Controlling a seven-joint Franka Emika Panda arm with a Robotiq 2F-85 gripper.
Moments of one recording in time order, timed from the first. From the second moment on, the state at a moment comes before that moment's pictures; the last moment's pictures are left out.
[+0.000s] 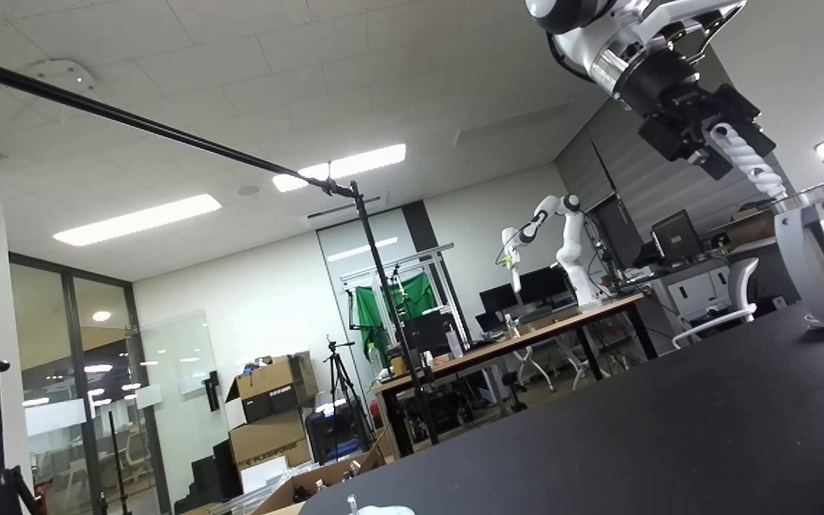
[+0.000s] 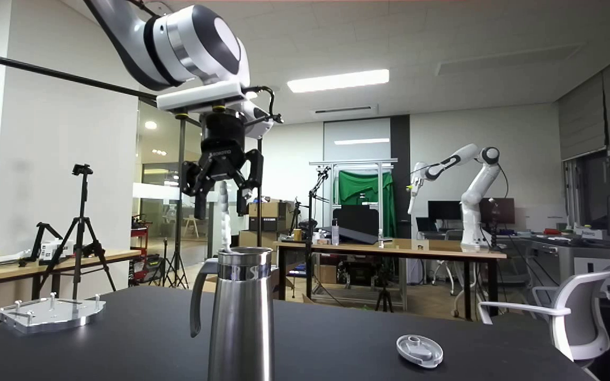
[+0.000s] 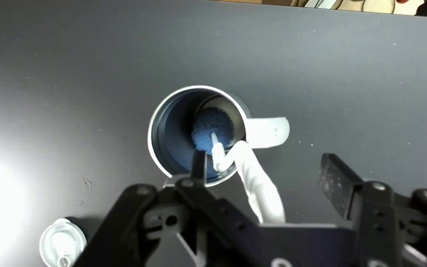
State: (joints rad) arm 0.02 -0.14 0.03 -2.24 -0.16 1.90 -0.09
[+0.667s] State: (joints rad) arm 0.01 -0.18 0.01 -2.27 -0.14 1.91 -0.09
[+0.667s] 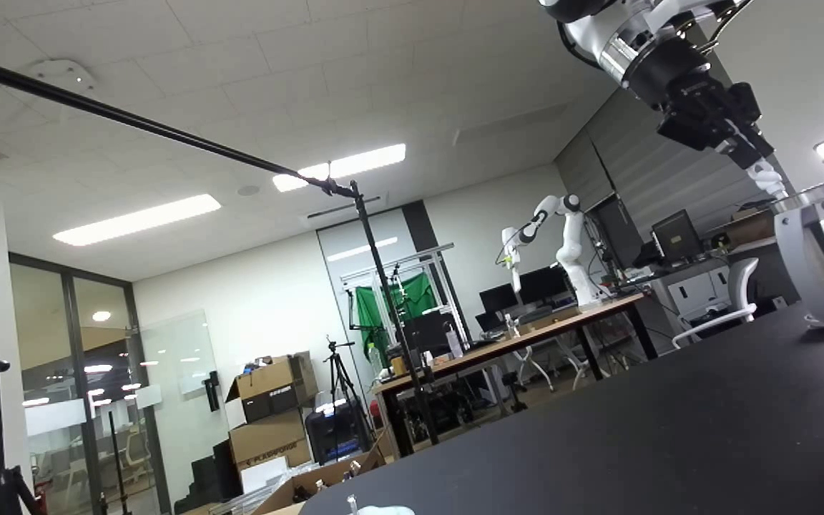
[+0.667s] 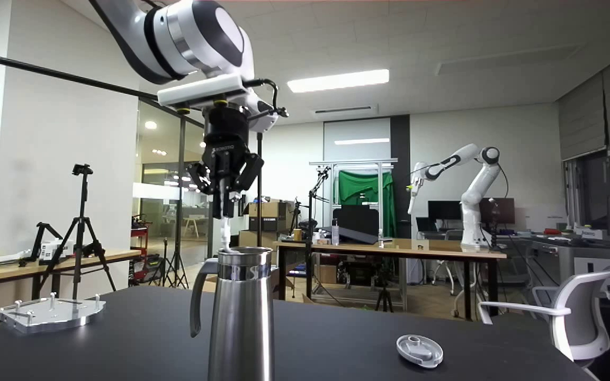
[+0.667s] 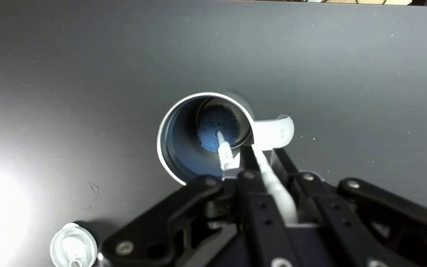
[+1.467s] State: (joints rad) arm 0.00 -0.39 -0.01 -2.23 -0.07 1.77 -0.09
